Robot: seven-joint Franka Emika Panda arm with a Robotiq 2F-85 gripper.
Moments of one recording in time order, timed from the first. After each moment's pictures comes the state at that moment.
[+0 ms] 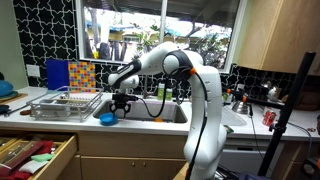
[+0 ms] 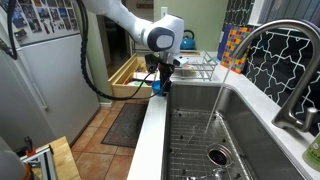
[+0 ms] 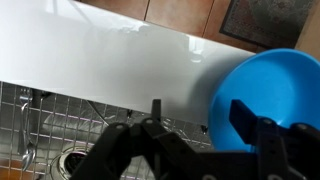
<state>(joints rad) -0.02 0.20 -0.01 -1.95 0.14 2.12 0.45</state>
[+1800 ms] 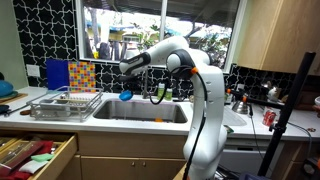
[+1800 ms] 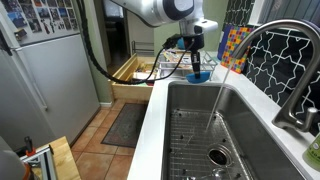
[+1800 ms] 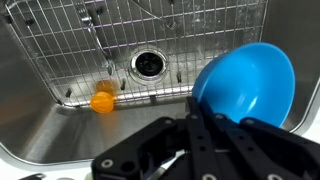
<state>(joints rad) -0.04 0.15 -0.14 -1.76 -0.17 2.12 0.86</state>
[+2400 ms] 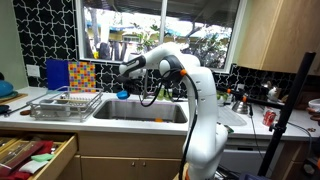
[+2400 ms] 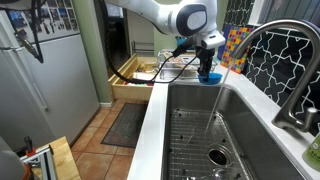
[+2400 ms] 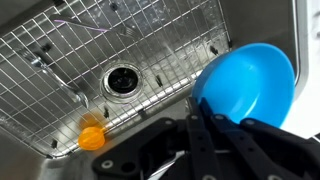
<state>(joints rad) -0.08 0.30 -0.15 -1.65 0.02 2.24 1.09</state>
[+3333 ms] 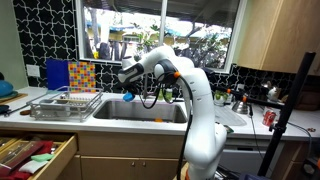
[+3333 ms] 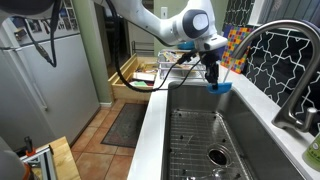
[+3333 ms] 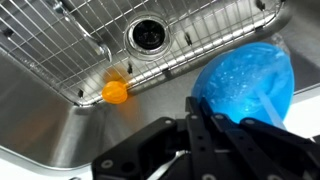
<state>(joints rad) -0.03 0.39 -0.21 -1.57 -0.28 2.18 1.23</state>
